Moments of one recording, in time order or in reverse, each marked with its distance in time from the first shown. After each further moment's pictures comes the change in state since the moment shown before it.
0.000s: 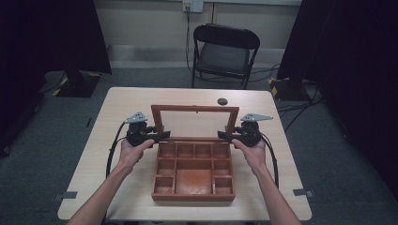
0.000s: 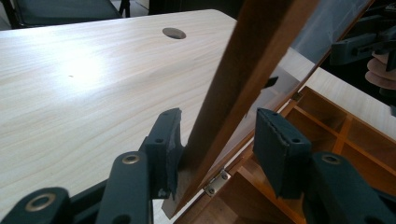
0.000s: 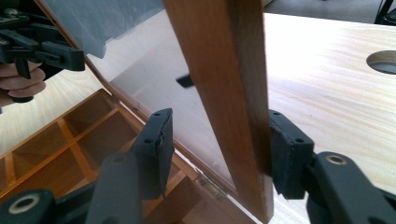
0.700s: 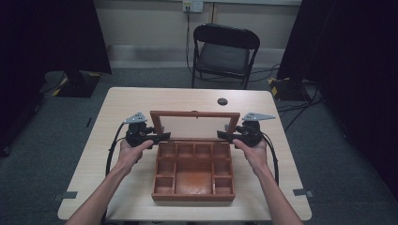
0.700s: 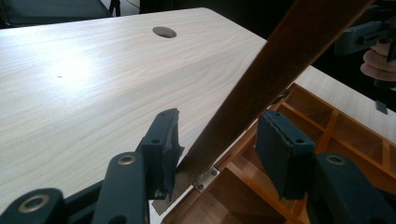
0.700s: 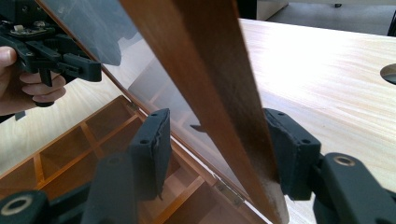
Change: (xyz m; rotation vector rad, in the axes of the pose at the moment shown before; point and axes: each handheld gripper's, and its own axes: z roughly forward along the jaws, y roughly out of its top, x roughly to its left) left arm -0.003 0.000 -0.004 0.006 -0.038 0.011; right arm 0.008 0.007 -0.008 -0.025 0.046 -0.008
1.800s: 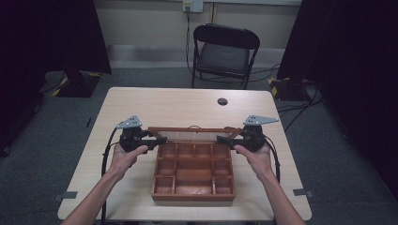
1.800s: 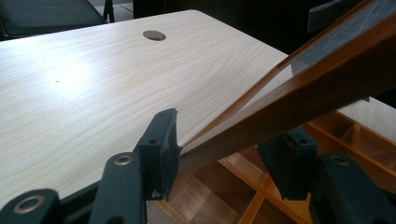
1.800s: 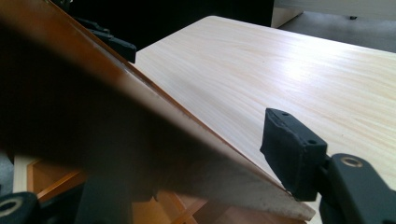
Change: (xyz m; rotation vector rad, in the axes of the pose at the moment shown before) left arm -0.016 0.001 -0.024 -0.004 -0.015 0.043; right arm 0.028 0.007 -0.021 0.000 0.037 -0.068
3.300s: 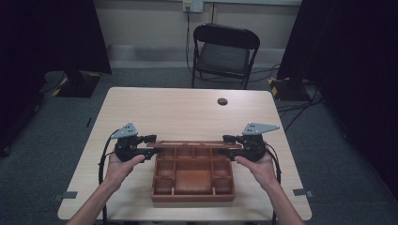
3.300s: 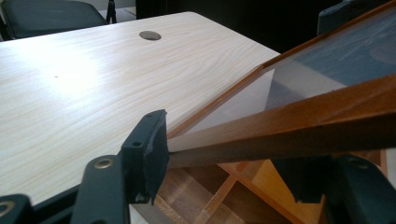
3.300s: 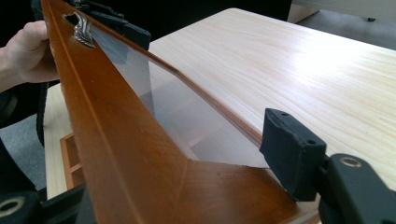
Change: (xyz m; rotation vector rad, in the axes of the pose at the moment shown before) left arm -0.026 -0.008 -0.023 -0.008 0.019 0.012; right arm 0.033 -0.003 -0.017 0.039 0.042 -0.068
